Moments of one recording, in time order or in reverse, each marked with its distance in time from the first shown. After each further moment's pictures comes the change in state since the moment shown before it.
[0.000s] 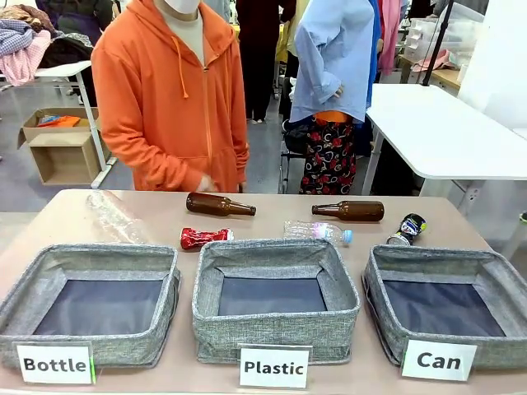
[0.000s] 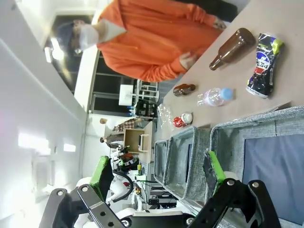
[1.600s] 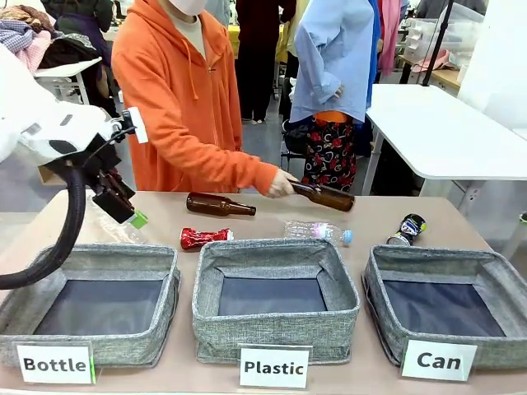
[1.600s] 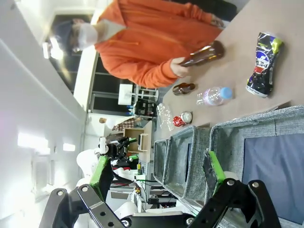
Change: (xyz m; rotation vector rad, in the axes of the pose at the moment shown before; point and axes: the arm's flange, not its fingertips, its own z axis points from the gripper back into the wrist) left arm 0.003 -0.176 -0.334 0.443 0.779 -1.140; right arm 0.000 0.000 0.000 -0.003 0.003 -0.001
